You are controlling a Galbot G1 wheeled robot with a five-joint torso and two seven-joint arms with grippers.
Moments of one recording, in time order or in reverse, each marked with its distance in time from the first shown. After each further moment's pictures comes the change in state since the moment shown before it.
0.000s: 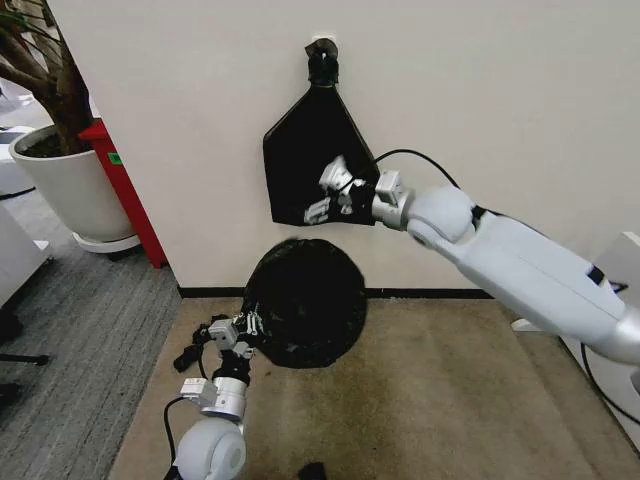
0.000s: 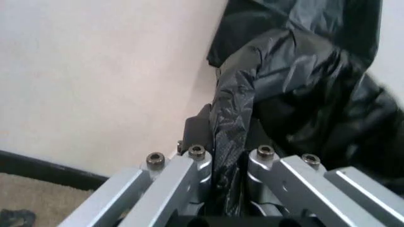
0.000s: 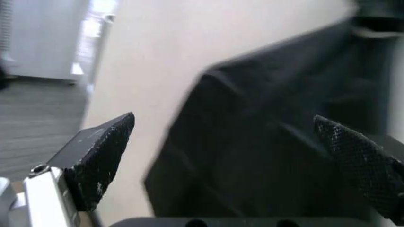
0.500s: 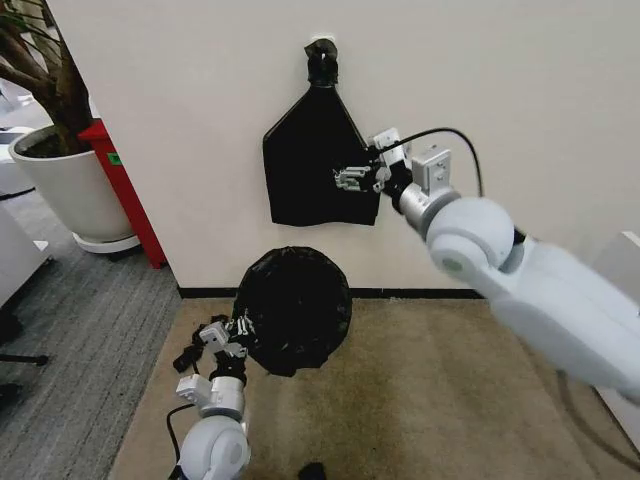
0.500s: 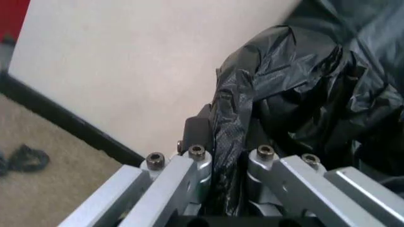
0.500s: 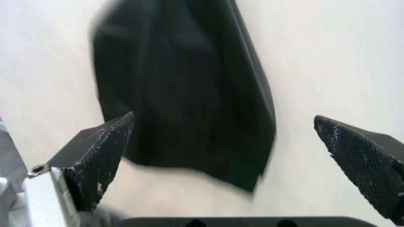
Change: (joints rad) left arm -0.031 -0.029 0.005 -0.006 -0.261 0.024 -0.125; right arm -0.319 0.089 0.266 0.383 0.437 -0.406 0.878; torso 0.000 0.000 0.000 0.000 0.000
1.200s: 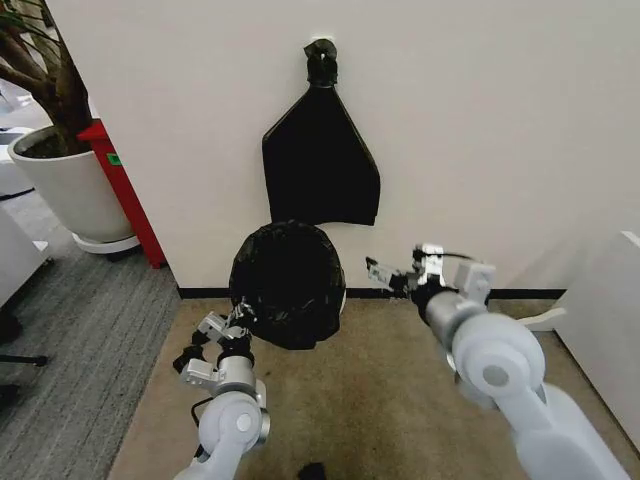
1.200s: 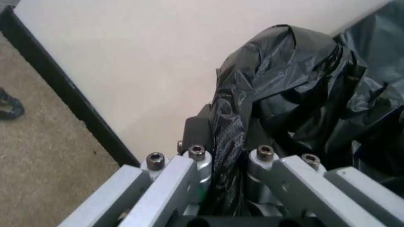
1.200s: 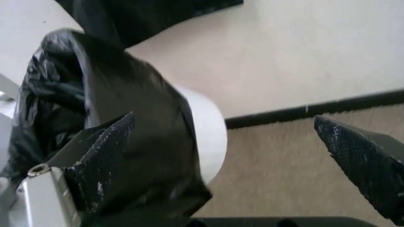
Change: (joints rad) left arm -0.055 -0.133 -0.016 0.003 -0.145 -0.016 -0.070; right arm -0.715 0.191 0.421 0.175 0.064 0.019 -0.082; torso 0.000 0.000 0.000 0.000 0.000
